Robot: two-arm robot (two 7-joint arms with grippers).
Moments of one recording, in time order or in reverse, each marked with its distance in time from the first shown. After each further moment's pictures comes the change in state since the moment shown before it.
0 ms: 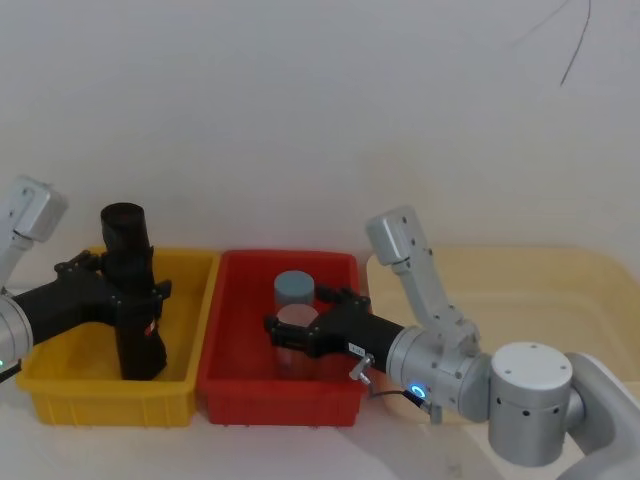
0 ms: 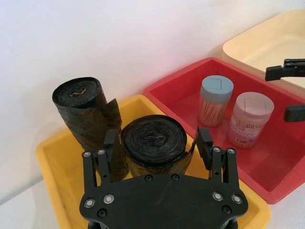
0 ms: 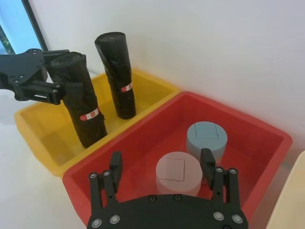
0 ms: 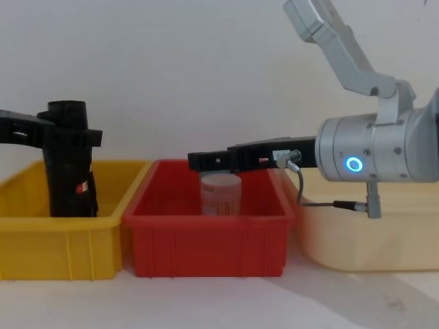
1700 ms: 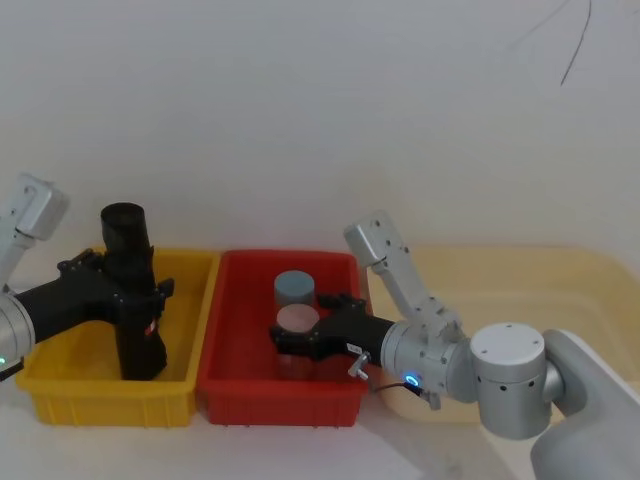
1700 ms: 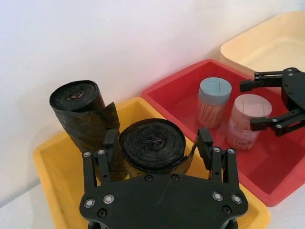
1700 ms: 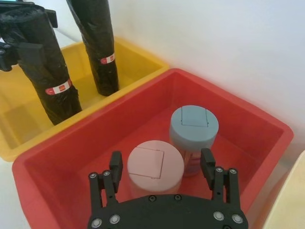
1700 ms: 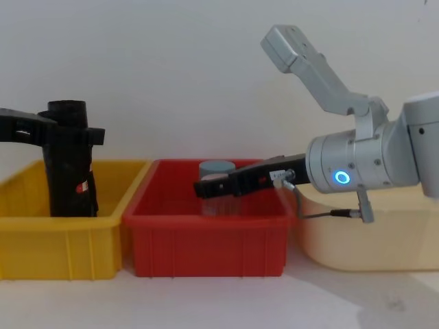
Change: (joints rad) left arm -0.011 -0.002 0.007 0.013 -0.004 -0.008 -0.011; right arm 0.121 -0.039 -0.041 0.216 -0.090 -0.018 0.060
